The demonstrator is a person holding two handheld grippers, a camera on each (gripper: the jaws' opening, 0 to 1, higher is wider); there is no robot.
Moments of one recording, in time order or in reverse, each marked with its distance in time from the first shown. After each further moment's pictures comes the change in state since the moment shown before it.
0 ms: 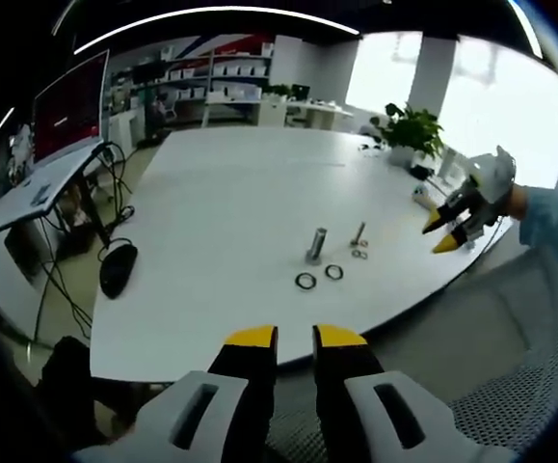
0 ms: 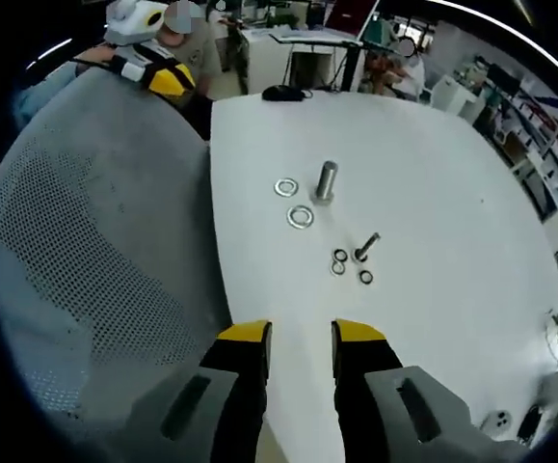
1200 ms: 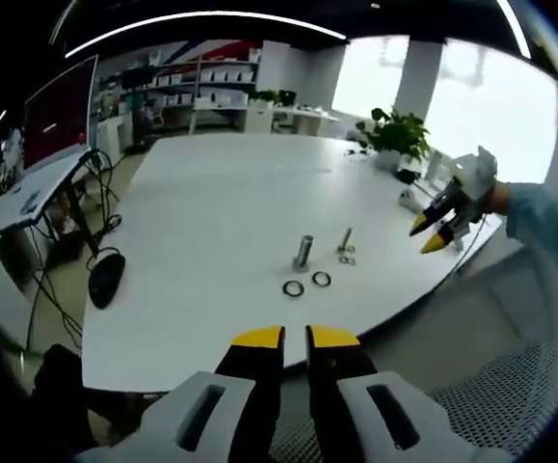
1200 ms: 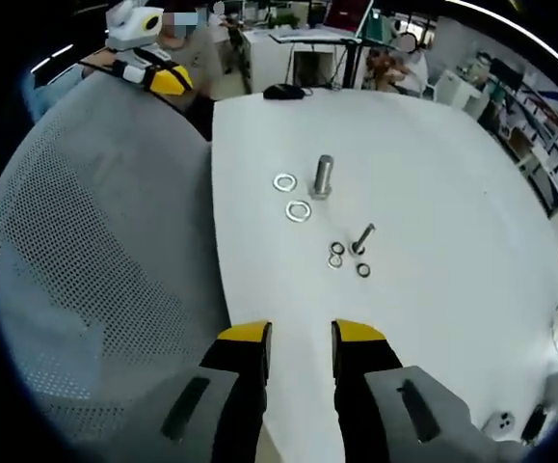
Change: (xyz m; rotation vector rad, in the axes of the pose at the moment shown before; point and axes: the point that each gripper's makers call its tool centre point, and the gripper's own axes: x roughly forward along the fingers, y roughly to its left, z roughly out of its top) left arm 0.001 -0.006 0.003 0.012 -0.016 -0.044; right arm 0.002 -0.023 -0.004 0.004 0.006 0.049
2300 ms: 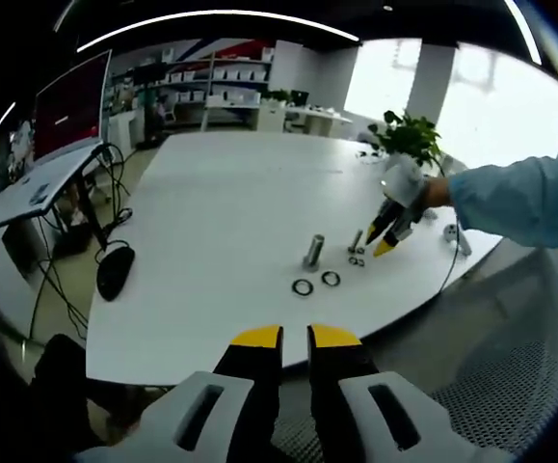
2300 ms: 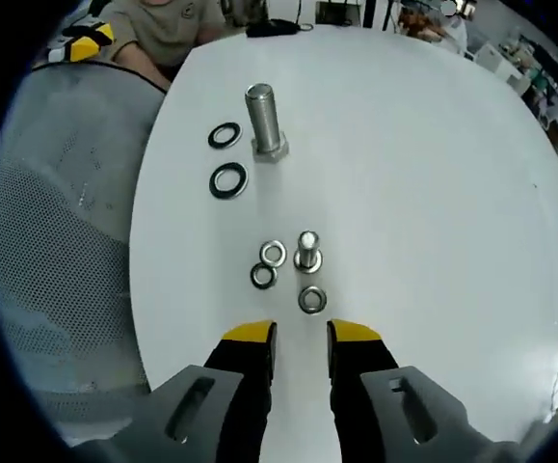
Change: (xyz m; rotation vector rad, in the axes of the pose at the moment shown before) left arm -0.001 0.006 0.001 -0.031 -0.011 0.034; right arm 0.104 -0.065 -0.002 -0.072 0.217 0.109
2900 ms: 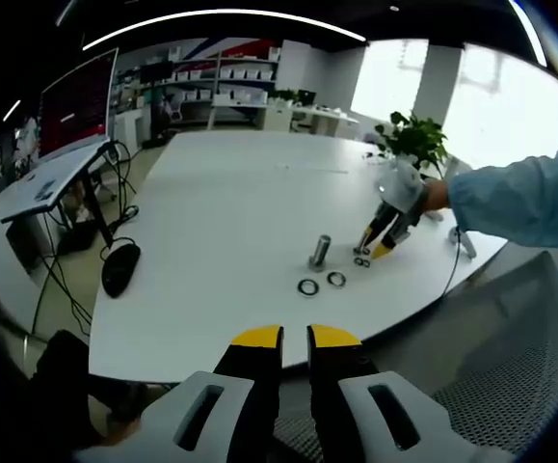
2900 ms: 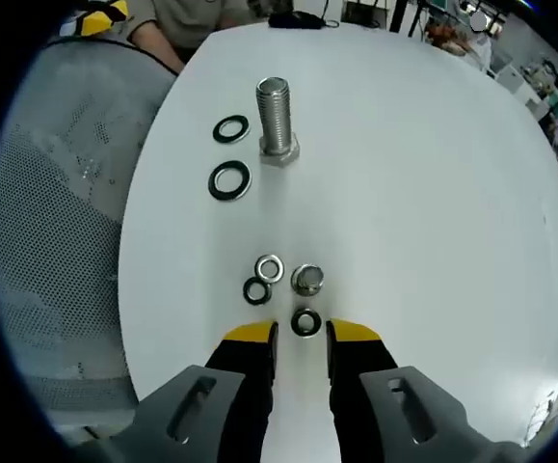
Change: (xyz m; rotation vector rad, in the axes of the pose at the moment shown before) left arm -0.001 0.004 0.000 -0.011 0.001 0.022; right arm 0.007 -0.001 0.009 -0.109 0.035 -0.008
